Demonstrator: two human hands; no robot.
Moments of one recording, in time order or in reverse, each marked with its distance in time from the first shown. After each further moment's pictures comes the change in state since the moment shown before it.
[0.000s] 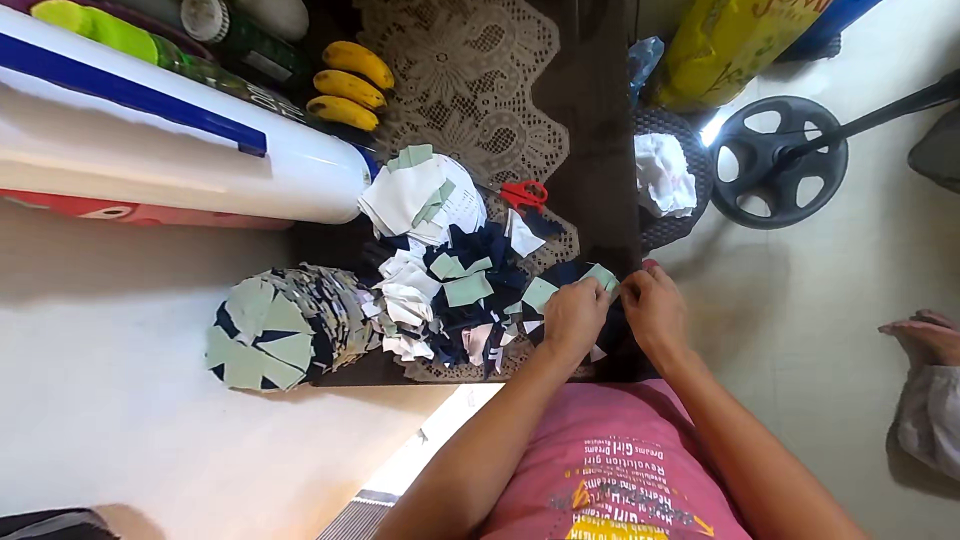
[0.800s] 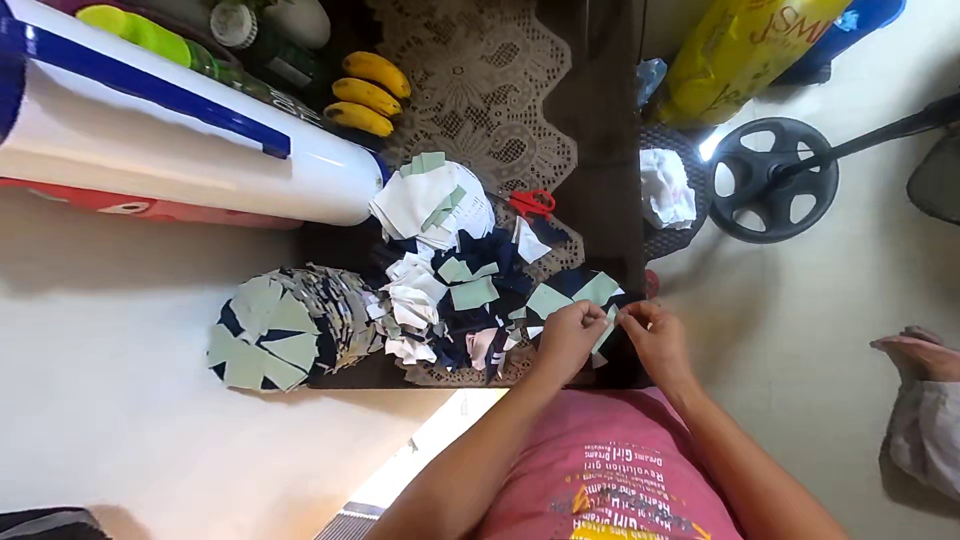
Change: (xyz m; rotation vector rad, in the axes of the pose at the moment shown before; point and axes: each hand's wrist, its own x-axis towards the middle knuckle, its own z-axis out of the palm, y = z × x) left_hand -0.024 -0.031 -0.002 -0.478 -0.061 0.076; right_hand -0.028 0.007 -0.002 0.381 -0.069 0.035
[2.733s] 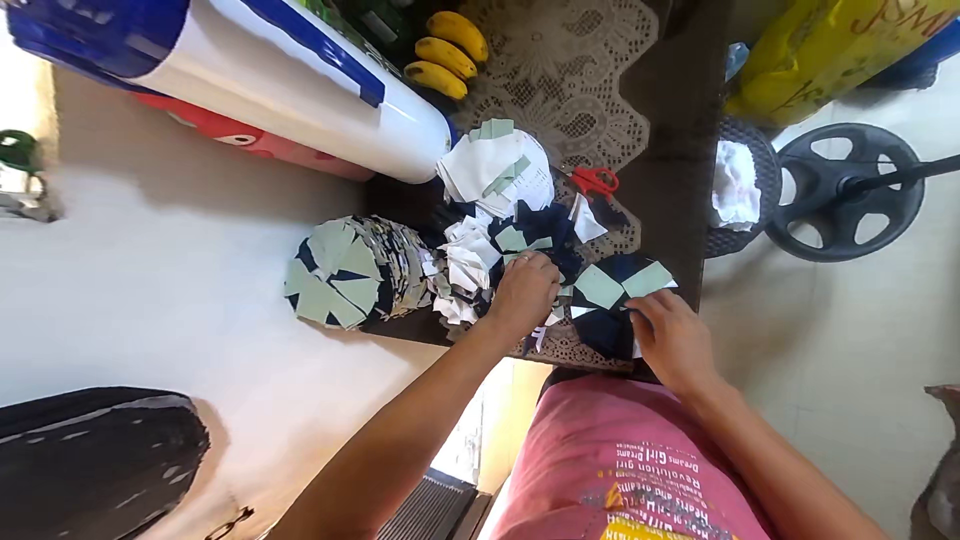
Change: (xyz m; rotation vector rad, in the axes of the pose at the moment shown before) left_hand -0.003 -0.071 -0.097 0.728 0.217 0.250; right_hand -0.010 -0.031 0.029 -0.430 -0.136 -0.472
